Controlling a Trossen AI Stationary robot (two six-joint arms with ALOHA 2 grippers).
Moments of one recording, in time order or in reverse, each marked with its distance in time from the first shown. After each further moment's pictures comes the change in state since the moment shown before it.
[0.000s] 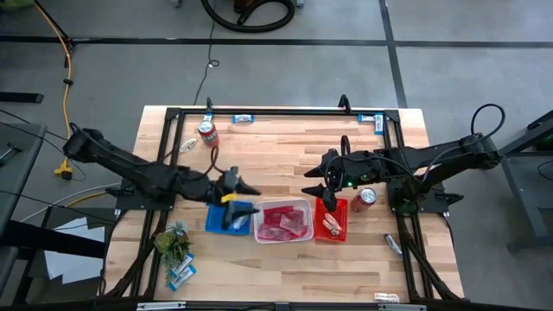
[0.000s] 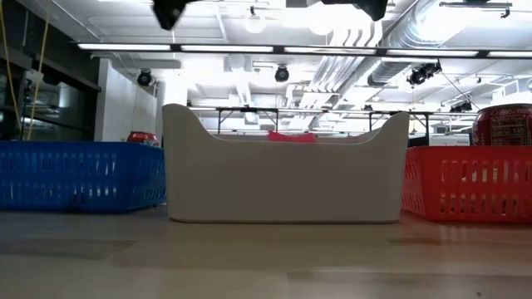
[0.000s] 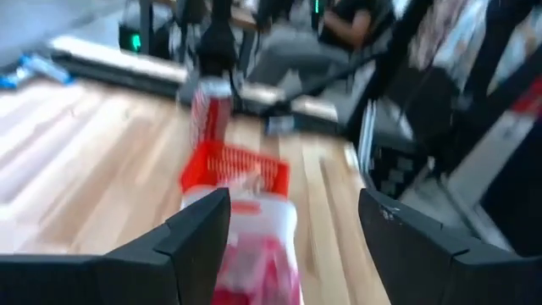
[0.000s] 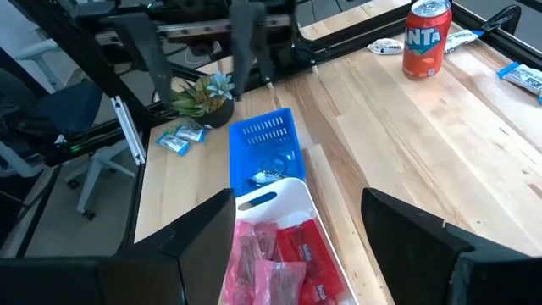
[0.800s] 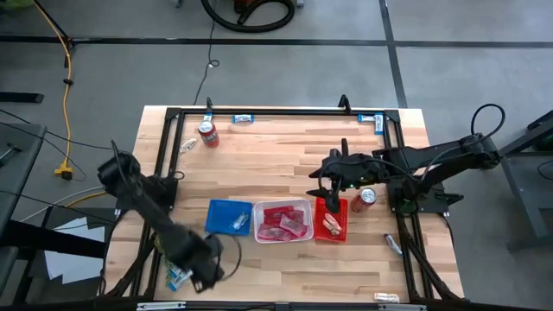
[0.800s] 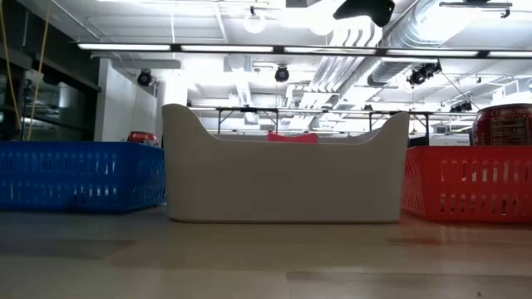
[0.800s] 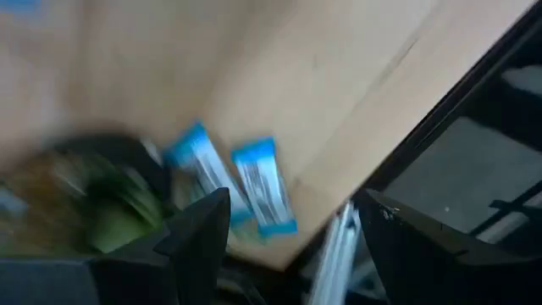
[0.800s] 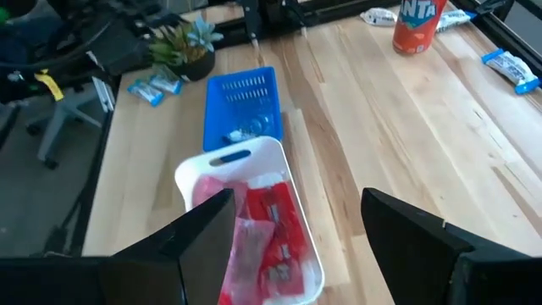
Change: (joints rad) left arm -0.463 0.595 0.583 -1.264 0.462 -0.986; right arm 0.000 0.000 0.000 -0.121 0.000 -0.103
